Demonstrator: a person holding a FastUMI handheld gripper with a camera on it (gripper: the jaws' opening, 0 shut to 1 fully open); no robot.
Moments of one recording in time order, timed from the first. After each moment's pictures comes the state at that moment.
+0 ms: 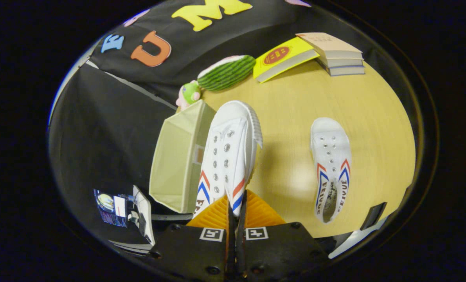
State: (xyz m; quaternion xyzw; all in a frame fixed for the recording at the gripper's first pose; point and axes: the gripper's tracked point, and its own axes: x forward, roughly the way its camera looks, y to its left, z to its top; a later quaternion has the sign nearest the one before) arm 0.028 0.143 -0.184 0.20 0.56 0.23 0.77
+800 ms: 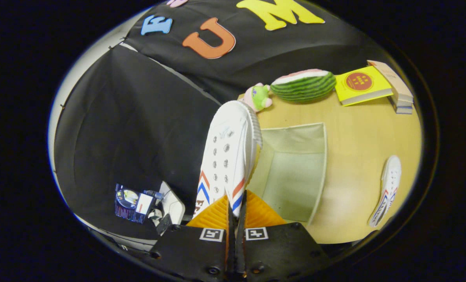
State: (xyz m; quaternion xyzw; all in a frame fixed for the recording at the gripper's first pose) arm 0.052 0.350 -0.110 0.21 0.53 0.33 0.75
